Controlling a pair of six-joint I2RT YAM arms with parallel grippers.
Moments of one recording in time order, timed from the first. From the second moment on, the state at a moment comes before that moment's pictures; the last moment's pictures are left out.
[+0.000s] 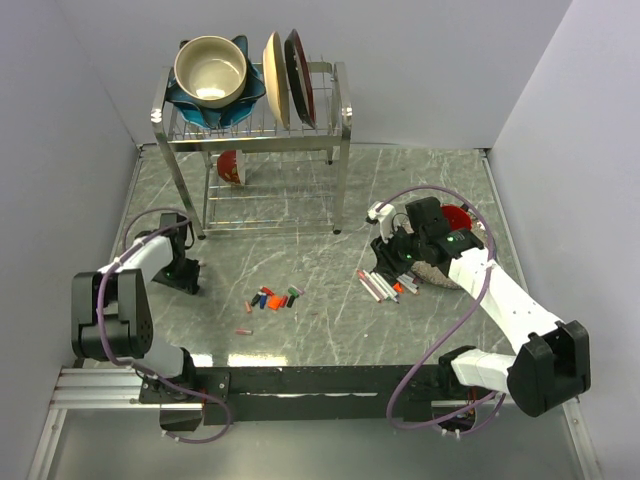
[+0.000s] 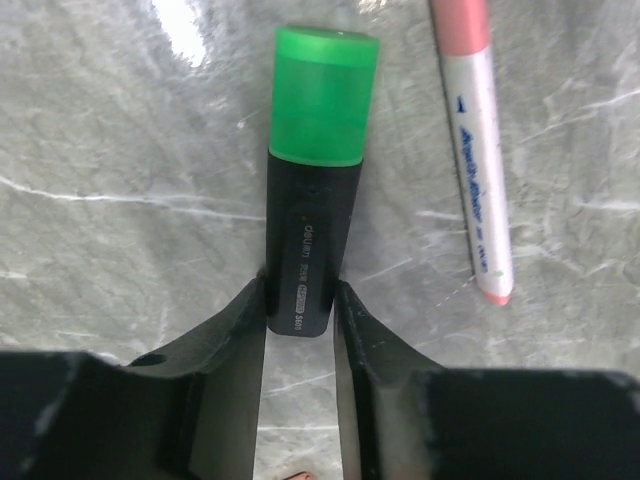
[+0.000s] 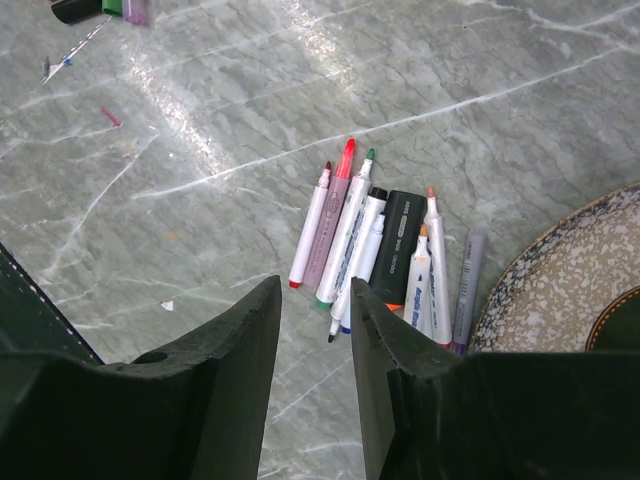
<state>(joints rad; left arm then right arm) 0.07 1.50 0.82 -0.72 -0.26 -1.22 0.37 1.20 0.93 -0.66 -0.39 -0.39</state>
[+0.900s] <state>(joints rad) -0.08 0.32 0.30 -0.17 0.65 -1.03 0.31 0.93 0.89 -0.59 -0.67 -0.43</state>
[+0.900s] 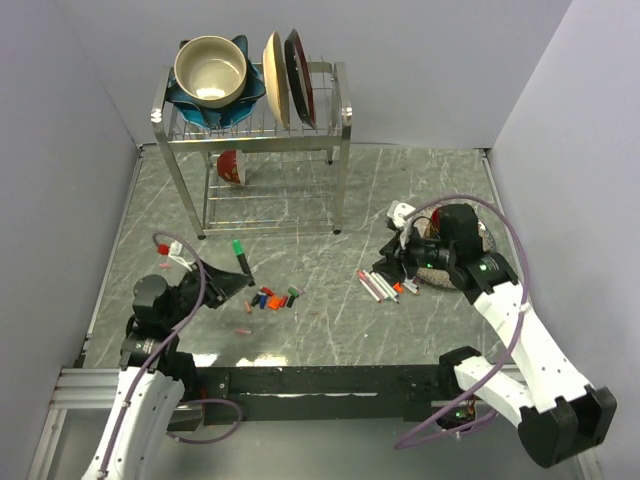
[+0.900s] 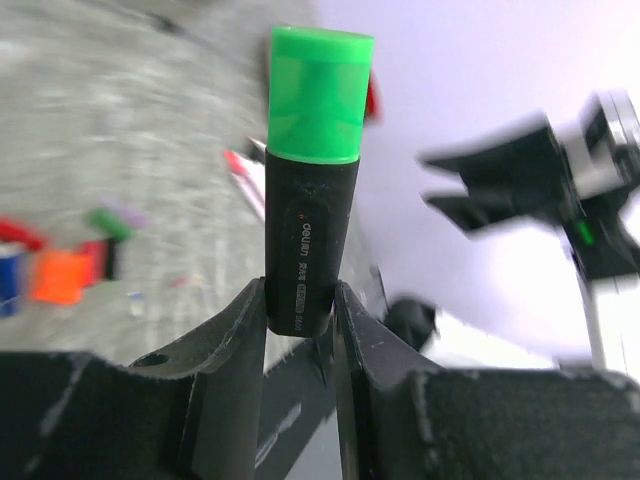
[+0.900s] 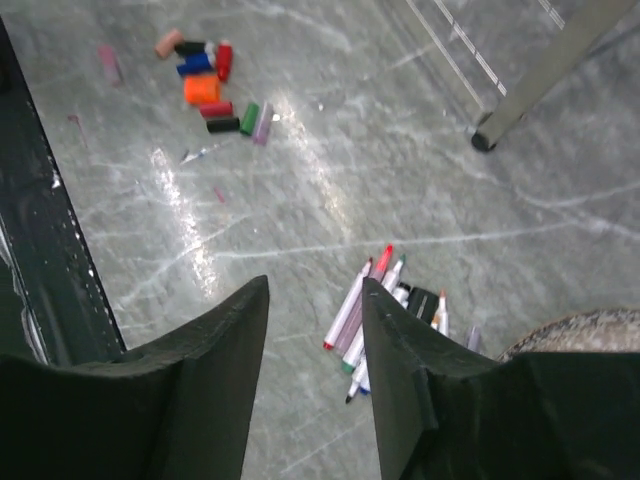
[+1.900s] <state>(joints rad) -1.06 1.41 0.56 0.83 -0.18 -0.81 0.14 0.99 0.71 -0.18 -1.01 0.11</state>
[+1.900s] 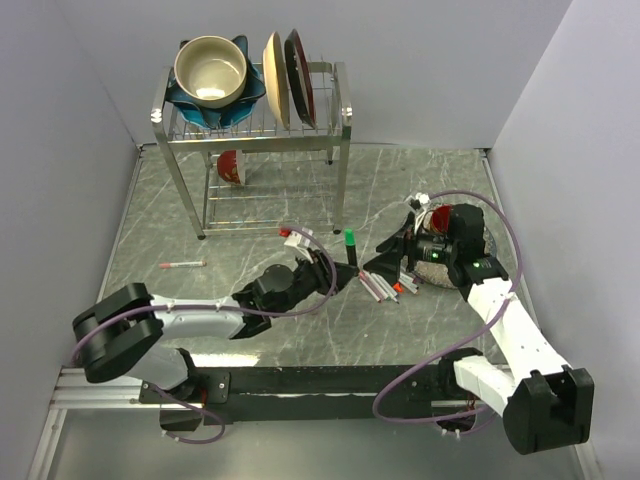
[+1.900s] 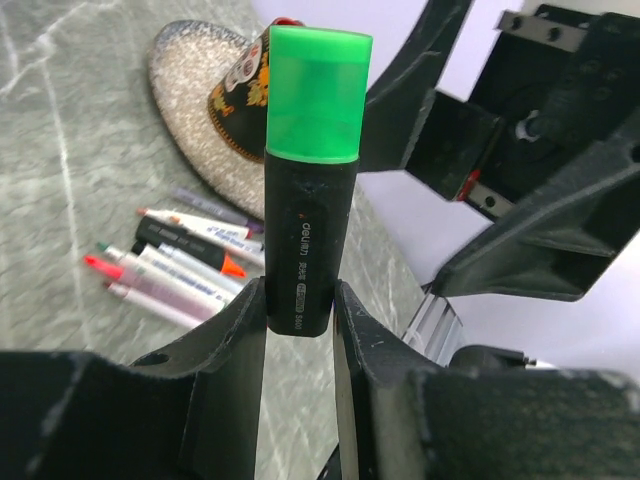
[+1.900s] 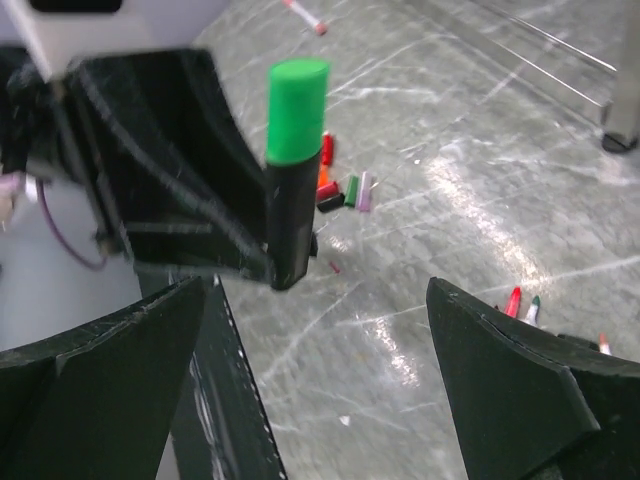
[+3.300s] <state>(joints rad) -1.00 1.46 0.64 0.90 -0.10 -0.84 0.20 1.12 0.81 -0.41 -0.96 -0.14</state>
